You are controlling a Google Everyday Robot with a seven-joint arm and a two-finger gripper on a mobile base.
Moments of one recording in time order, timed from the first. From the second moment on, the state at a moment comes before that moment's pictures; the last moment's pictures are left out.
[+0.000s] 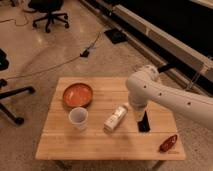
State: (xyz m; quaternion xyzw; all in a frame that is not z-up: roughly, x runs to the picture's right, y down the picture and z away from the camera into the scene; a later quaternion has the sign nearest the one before) arm 0.147 0.112 0.738 -0.29 -0.02 -0.13 0.95
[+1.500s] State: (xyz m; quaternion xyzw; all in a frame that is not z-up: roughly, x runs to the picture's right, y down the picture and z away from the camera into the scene) arm 0.121 0.114 0.750 -0.29 -0.03 -0.19 0.94
